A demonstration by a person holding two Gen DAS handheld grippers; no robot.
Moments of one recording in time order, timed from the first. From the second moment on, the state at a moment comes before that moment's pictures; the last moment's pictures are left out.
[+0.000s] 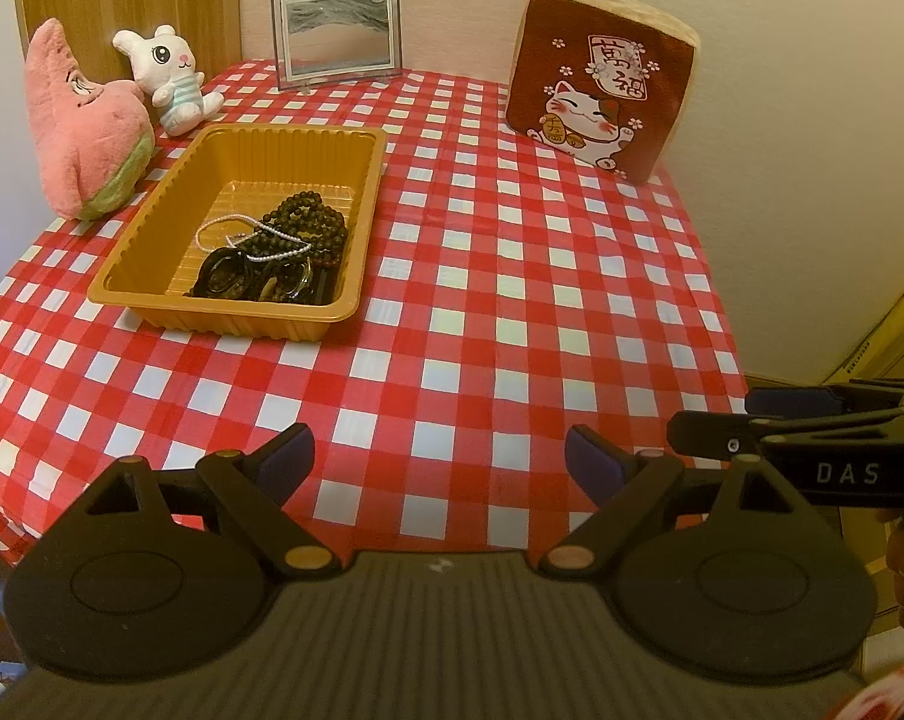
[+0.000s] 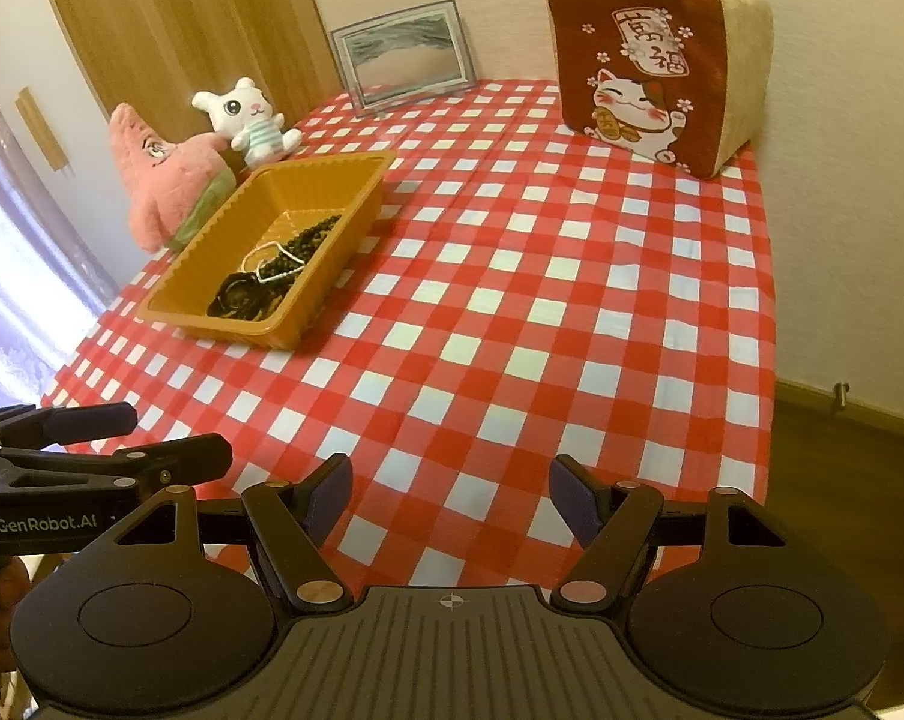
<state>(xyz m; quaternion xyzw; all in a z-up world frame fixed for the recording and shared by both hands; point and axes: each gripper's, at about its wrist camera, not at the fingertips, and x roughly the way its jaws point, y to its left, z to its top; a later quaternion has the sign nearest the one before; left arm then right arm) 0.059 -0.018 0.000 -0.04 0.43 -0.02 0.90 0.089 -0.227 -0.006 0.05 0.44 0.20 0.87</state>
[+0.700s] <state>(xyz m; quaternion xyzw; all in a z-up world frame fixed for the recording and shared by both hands) 0.059 -0.014 0.000 -0.04 0.43 -0.02 0.90 0.088 -0.223 -0.007 0.05 0.44 0.20 0.87</state>
